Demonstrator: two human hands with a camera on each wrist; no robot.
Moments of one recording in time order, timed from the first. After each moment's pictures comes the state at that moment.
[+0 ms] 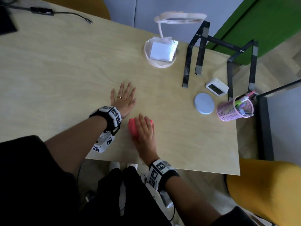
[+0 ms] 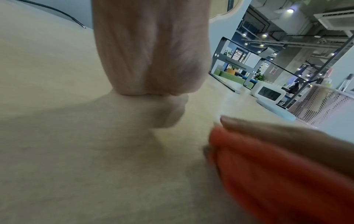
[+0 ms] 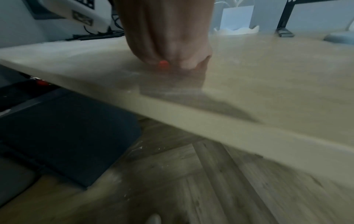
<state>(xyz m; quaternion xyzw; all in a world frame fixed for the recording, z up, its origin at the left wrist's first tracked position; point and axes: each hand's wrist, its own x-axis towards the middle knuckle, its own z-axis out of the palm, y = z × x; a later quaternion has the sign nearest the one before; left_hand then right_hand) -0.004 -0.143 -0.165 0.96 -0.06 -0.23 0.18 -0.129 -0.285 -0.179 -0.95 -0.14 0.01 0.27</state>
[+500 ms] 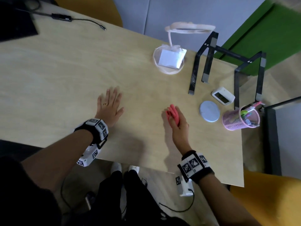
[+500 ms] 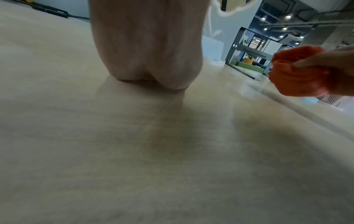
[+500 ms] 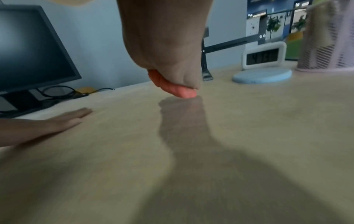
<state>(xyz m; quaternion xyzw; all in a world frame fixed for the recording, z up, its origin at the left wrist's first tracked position) -0.044 -0.079 -0.182 0.98 -0.02 -0.15 0.10 -0.071 -0.353 -0.118 -0.77 0.08 0.03 0.63</state>
